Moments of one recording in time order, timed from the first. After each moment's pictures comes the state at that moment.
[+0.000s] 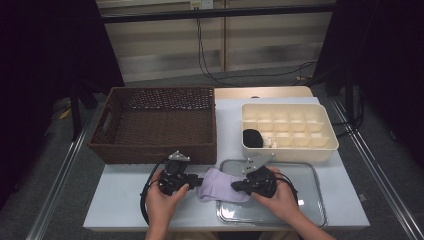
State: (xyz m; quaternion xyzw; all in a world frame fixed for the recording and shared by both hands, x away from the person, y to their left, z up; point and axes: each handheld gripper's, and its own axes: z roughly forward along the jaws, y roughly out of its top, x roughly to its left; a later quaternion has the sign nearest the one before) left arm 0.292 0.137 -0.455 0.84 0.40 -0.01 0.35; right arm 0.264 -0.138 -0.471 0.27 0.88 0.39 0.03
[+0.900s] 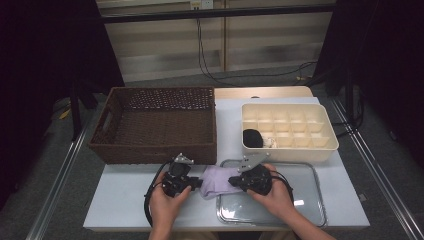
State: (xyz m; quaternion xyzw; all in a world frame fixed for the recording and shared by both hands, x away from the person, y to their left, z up) left arm 0.292 0.129 -0.466 0.85 0.41 0.01 0.33; right arm 0.272 -0.128 -0.472 0.26 0.88 0.38 0.08
